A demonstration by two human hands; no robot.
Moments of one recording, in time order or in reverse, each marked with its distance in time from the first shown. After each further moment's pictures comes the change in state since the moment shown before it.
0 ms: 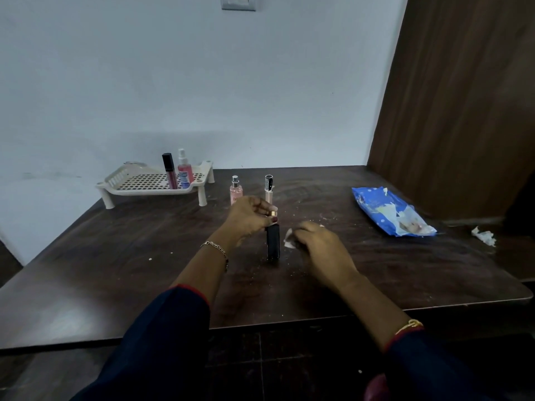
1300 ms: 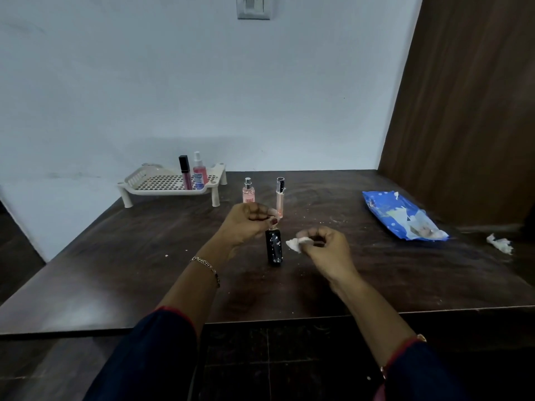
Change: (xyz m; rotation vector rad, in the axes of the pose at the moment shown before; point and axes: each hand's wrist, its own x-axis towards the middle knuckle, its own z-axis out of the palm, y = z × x) left_hand -0.037 -0.002 -0.023 -0.140 0.000 0.023; right_hand 0.004 -0.017 0.021 0.863 0.226 0.664
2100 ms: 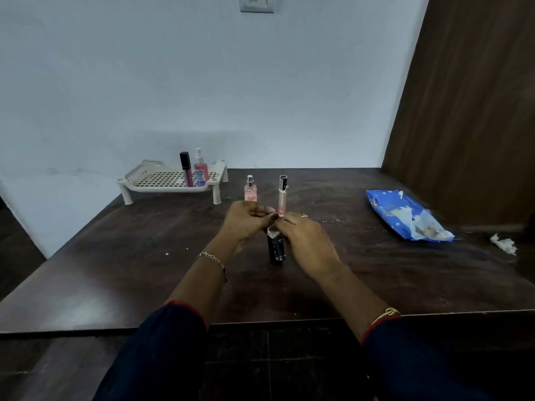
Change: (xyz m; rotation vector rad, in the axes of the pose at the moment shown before) left_hand 0.011 -0.003 0.005 -0.057 0.132 -0.045; right_hand 0.006 -0.029 0.022 -0.918 -0.231 -0.776
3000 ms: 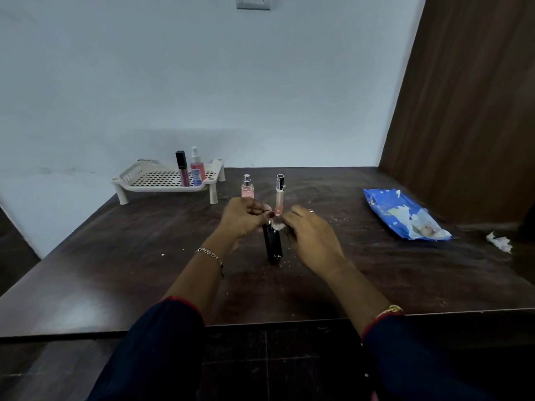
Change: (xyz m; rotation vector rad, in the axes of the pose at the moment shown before) left_hand 0.001 0.010 0.003 0.082 0.029 -0.010; right_hand 0.002 0.012 -0.003 0.002 0.038 0.086
